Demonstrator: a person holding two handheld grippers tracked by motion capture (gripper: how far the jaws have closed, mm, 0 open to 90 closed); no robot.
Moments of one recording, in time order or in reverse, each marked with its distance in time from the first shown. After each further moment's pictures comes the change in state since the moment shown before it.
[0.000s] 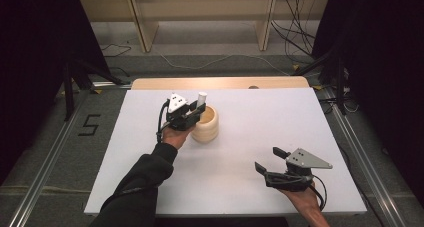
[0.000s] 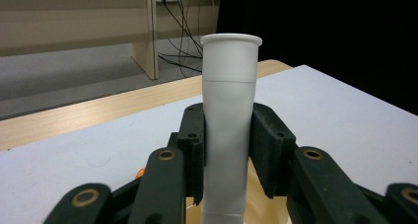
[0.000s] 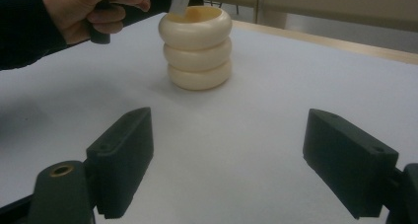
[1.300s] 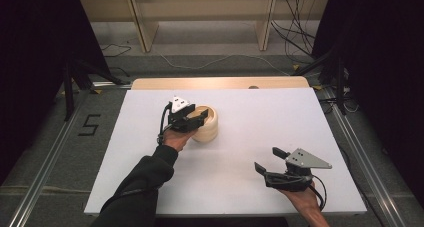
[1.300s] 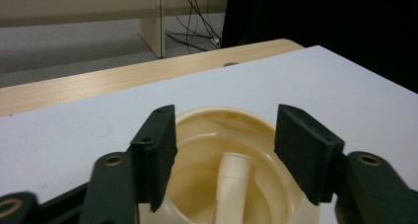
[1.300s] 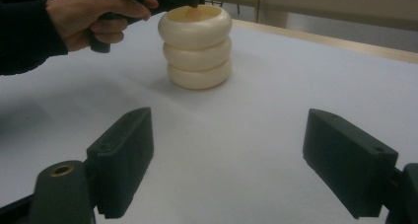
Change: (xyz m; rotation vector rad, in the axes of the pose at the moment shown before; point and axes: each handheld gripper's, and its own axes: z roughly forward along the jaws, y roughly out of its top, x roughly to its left) left arm 0.000 -0.009 0.005 0.075 0.032 -0.037; right arm 0.000 0.000 0.001 0.001 0.004 -0.005
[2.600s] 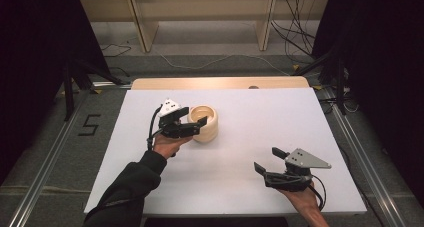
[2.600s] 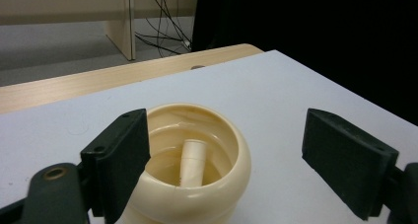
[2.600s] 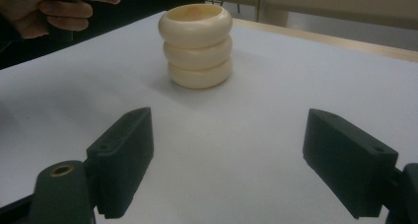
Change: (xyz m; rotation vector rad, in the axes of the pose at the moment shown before) left arm -0.005 0.008 -0.043 -0.004 -0.124 -0.007; right arm 0.001 0.000 0.001 0.003 0.002 0.005
